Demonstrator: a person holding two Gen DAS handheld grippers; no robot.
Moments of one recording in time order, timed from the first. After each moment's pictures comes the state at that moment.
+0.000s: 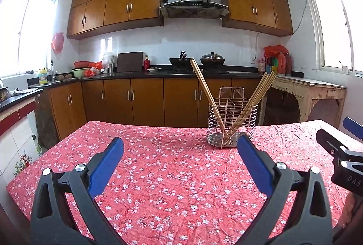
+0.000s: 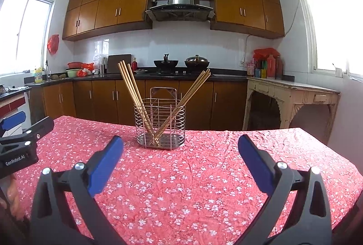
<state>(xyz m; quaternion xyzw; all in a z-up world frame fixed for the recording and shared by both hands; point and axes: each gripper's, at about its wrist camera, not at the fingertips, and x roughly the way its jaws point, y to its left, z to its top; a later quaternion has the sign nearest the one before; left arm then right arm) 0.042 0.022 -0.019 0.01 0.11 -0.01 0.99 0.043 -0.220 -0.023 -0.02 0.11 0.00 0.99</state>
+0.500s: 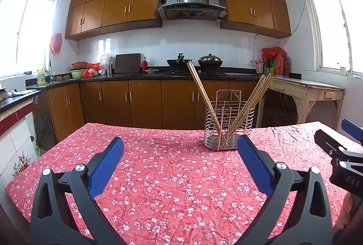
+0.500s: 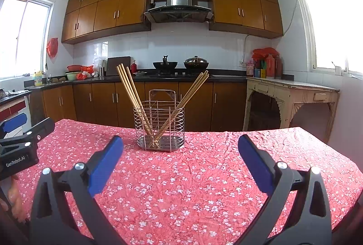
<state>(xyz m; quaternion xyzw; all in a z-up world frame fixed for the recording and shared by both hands) 0.040 0.021 -0.015 0.01 0.11 -0.02 0.99 0.041 -0.224 -0.023 -0.01 0.10 0.00 0.99</state>
